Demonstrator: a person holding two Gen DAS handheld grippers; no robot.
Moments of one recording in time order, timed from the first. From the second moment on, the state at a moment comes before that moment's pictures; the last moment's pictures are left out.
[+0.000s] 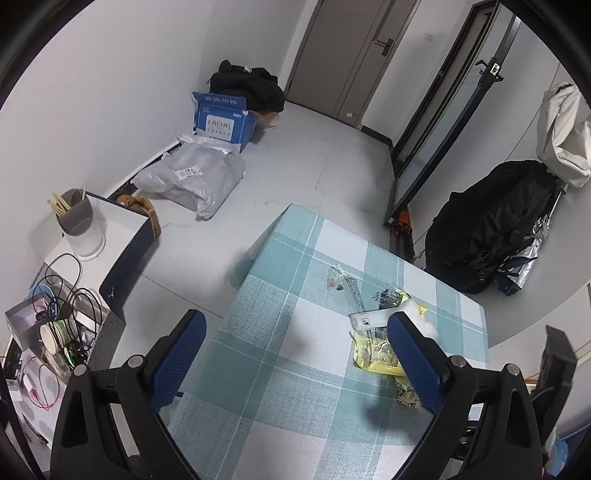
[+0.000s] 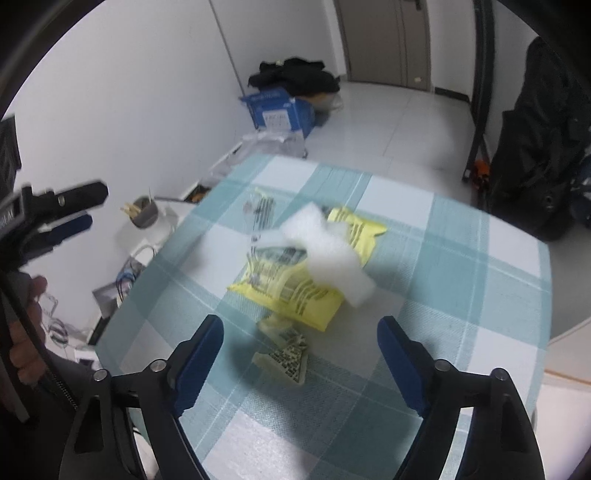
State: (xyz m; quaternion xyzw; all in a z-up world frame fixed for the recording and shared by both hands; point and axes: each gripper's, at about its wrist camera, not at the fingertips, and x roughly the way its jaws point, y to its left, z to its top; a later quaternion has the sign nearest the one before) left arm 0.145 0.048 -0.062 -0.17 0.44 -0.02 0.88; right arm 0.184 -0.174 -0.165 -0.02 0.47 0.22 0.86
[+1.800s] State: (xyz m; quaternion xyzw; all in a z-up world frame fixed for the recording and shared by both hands) left arm 0.154 -0.001 -0.070 -0.12 0.46 -0.04 0.88; right arm 0.134 -0.196 -0.165 -0.07 0.47 0.25 0.84
